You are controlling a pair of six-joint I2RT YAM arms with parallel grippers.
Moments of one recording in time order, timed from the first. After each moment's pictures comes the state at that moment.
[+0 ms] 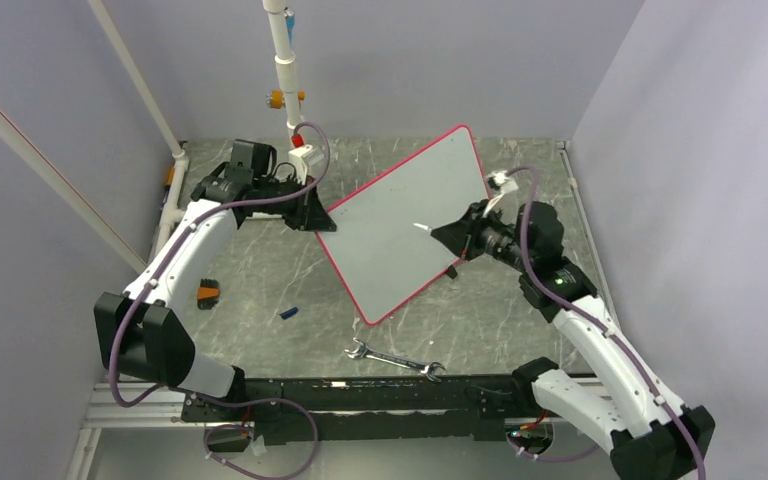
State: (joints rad) left arm -0.26 1.43 1.33 -0.71 0.82 0.04; right arm 0.36 0.85 0.82 -0.20 -0.41 0.42
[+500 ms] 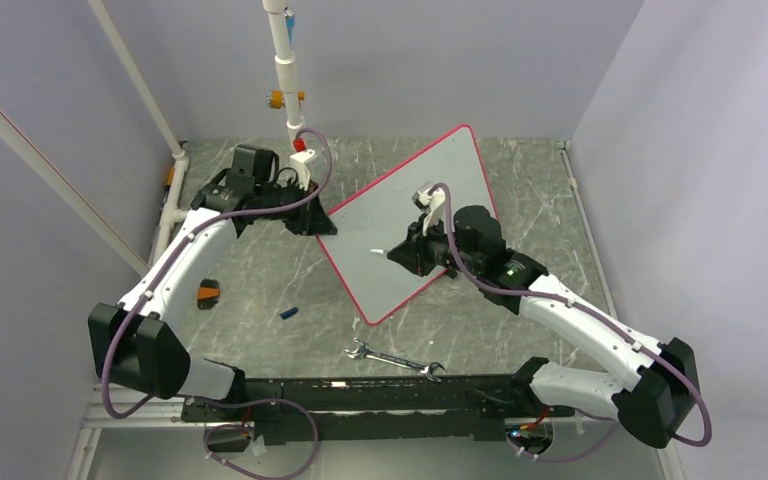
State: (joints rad) left arm -0.28 1.40 1.28 -0.67 0.74 0.03; right arm 0.70 1.08 0.85 -0.11 -0.31 0.21
